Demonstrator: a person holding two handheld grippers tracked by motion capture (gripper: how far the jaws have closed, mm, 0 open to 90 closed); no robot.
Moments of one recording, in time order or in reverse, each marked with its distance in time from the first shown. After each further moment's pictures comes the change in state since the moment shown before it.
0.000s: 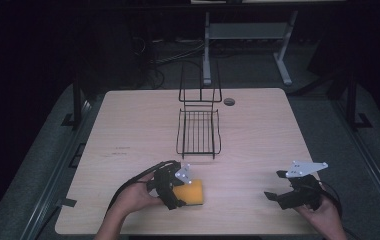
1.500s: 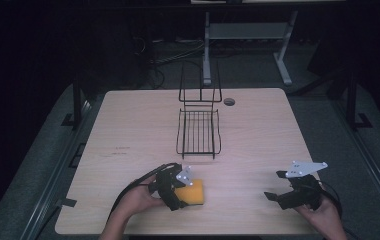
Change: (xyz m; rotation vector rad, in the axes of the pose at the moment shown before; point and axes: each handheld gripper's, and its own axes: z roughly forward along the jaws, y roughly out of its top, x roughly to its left) left arm -0.001 -0.003 0.011 -0.019 0.007 -0.004; right arm -0.001 -0.001 0.001 0.002 0.006 -0.002
